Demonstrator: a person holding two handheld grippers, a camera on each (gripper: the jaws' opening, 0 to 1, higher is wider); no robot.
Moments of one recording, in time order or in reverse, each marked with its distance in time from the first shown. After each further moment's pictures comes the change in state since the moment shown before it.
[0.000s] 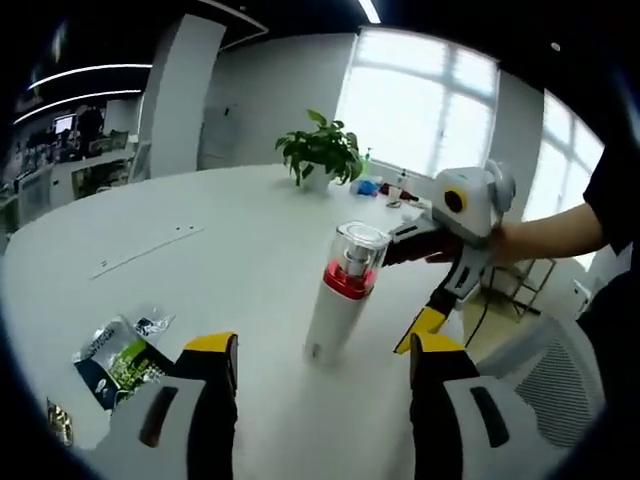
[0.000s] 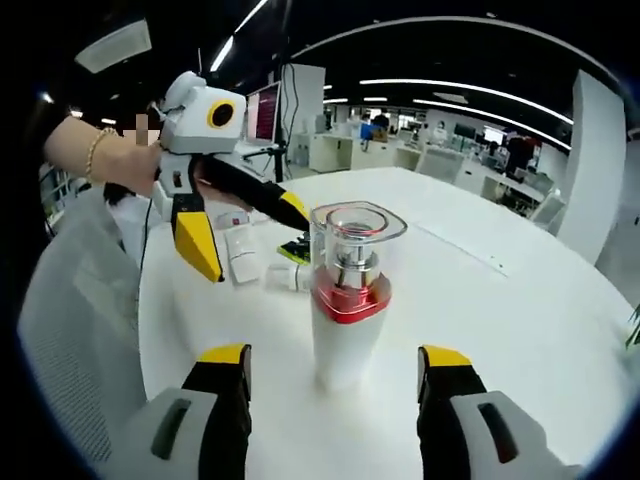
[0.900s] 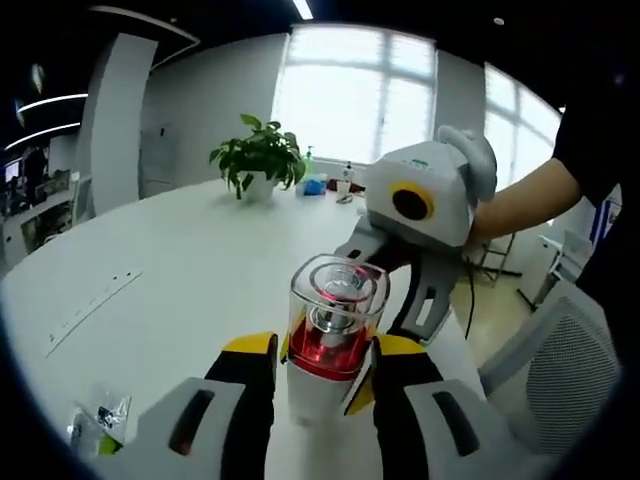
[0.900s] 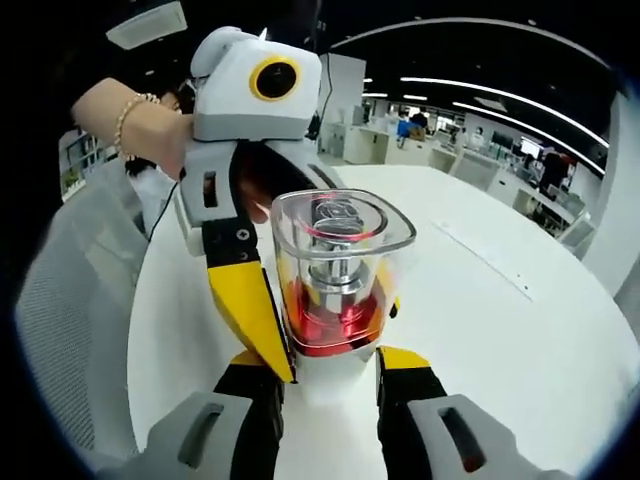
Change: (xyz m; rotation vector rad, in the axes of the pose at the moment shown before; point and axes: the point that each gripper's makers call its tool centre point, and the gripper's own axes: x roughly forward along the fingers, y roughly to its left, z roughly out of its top) left arm 0.083 -0.024 0.021 0.202 0.010 -0.228; right arm 0.036 -0.011 0.000 -0.129 0.050 0.130
